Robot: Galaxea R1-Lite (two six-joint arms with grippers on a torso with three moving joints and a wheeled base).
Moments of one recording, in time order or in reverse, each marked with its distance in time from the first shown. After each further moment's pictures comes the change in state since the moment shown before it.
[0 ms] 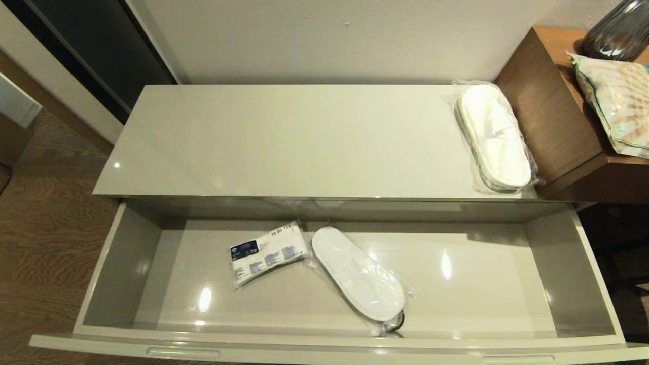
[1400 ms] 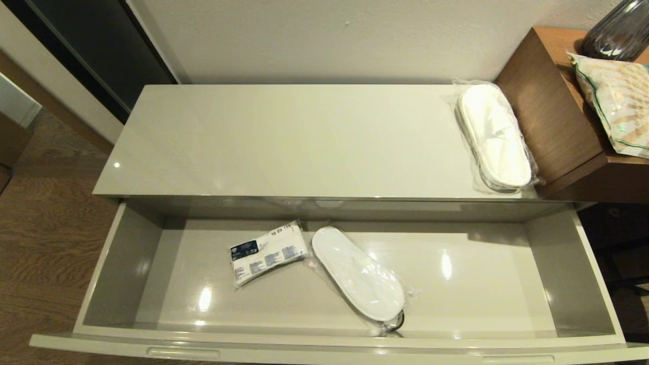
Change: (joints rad) left arm 0.000 0.000 0.030 0.072 0.097 -0.098; right arm 0.001 0.000 0.000 0.000 0.000 0.000
